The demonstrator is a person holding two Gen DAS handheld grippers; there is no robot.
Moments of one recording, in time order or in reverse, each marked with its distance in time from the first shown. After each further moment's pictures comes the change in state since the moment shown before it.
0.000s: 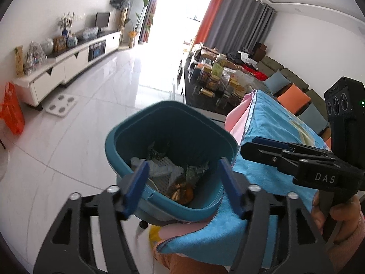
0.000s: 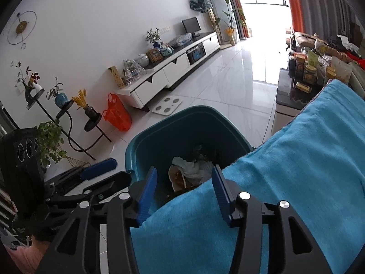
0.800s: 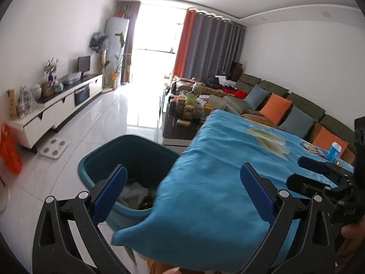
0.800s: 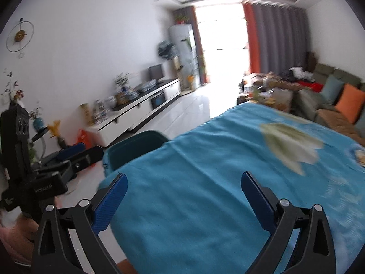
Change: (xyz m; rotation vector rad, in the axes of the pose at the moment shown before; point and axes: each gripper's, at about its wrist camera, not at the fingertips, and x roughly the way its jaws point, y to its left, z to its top) left arm -0.061 -0.092 -0.028 0.181 -0.233 -0.052; right arm -0.158 -0.029 -0.109 0.018 -0.346 -0.299
